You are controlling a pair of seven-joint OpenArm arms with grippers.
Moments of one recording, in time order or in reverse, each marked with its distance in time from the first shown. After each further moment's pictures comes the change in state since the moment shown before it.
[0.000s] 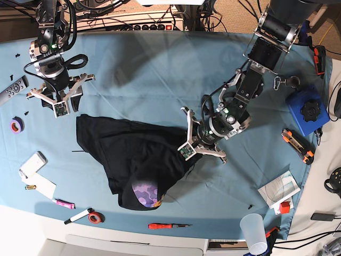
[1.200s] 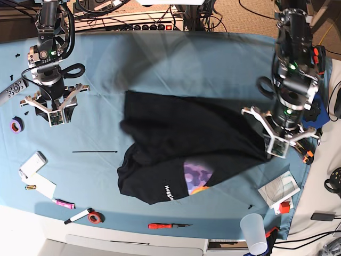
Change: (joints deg) left arm 20.7 -6.7 -31.5 45.0 -5.0 7.6 19.3; right arm 3.8 0.0 0.0 -0.1 -4.0 -1.7 0.0
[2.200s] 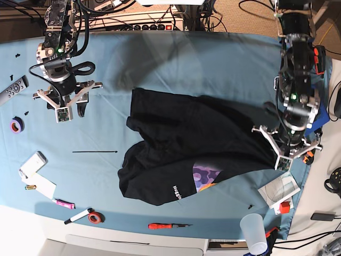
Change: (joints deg) left arm -8.2 -0.3 -0.1 -17.9 5.7 1.2 -4.0; right arm 0.0 -6.5 0.0 0.0 5.0 0.0 -2.4
